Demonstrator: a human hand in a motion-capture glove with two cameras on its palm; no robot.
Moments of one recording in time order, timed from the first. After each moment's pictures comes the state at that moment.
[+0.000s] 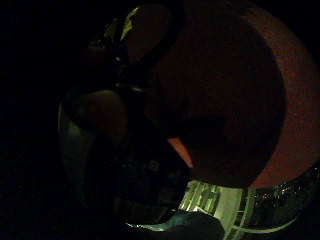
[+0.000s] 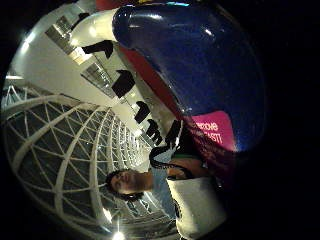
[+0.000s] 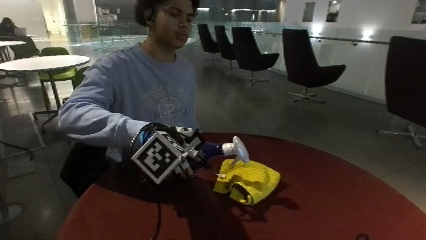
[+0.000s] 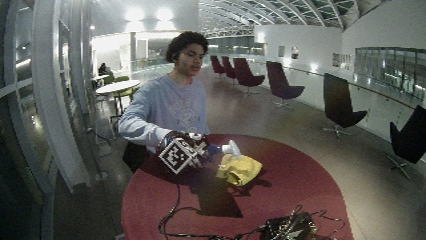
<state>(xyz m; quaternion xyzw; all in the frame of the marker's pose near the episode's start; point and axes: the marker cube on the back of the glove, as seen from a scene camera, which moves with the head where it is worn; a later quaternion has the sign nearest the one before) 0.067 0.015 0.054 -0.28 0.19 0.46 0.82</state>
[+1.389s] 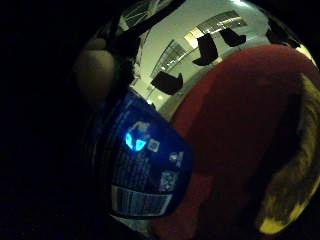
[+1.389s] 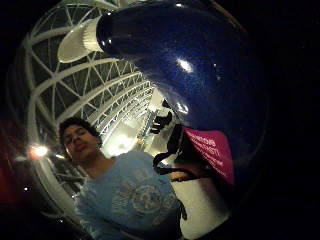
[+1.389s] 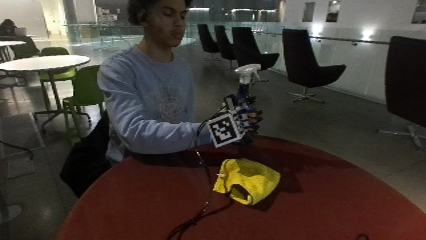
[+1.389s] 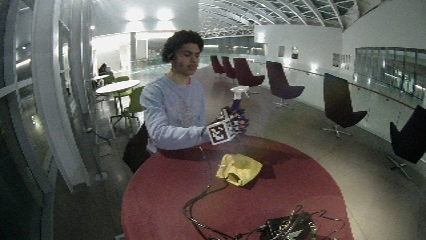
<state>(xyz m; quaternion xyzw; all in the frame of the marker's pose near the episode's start) 0.039 -0.027 0.319 -0.17 -0.04 -0.02 0.98</state>
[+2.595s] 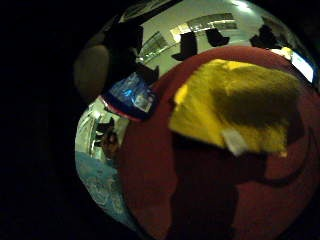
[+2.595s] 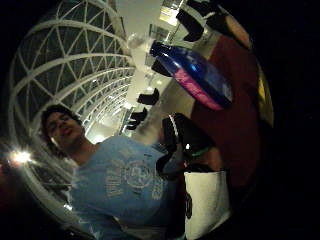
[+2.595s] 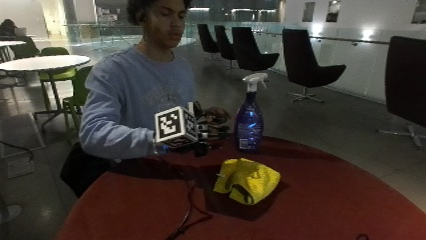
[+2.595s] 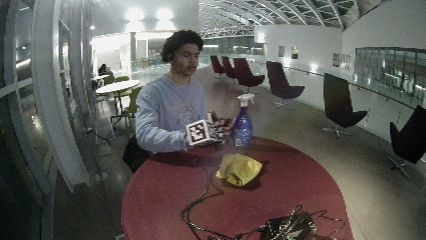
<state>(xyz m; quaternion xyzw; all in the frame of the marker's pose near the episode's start) 0.041 0.034 0.164 -0.21 0.19 -0.03 0.96</state>
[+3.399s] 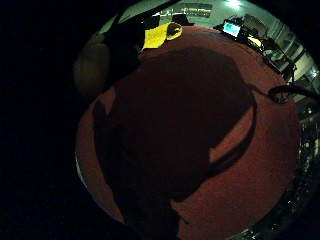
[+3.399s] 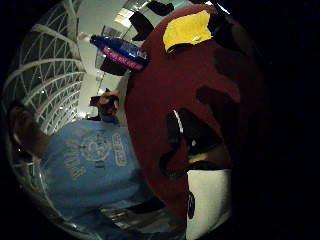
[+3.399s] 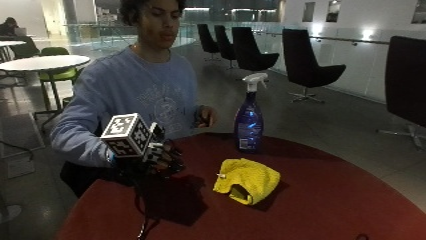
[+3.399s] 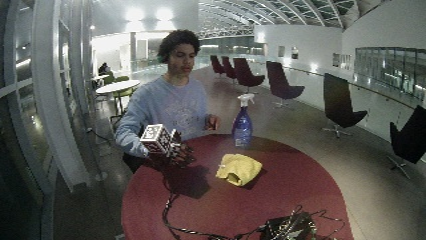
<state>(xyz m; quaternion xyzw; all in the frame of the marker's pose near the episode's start) 0.059 0.117 0.037 -0.22 0.41 0.01 0.88</state>
